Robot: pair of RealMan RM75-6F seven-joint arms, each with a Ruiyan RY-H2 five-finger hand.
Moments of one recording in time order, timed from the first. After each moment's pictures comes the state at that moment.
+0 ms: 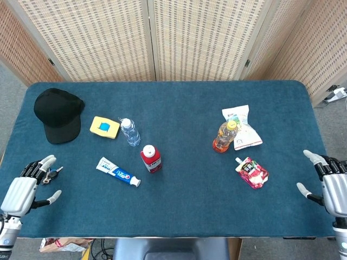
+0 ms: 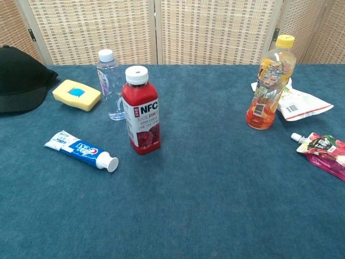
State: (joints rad) left arm -0.17 -1.09 -0.04 -1.64 1.57 1.41 -0.16; right arm 0.04 -1.06 0.08 -1.66 -1.57 1.61 -0.01
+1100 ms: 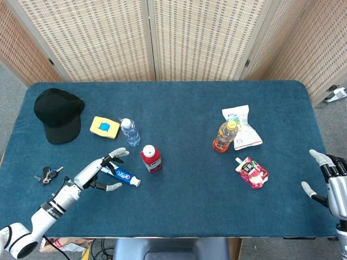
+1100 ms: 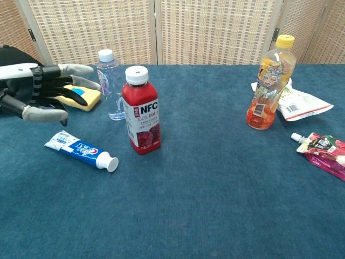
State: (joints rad) left arm -0.60 -1.27 -0.04 -1.51 1.66 1.03 -0.95; right arm 0.02 -1.08 0.10 -1.63 -1.59 1.67 -0.04
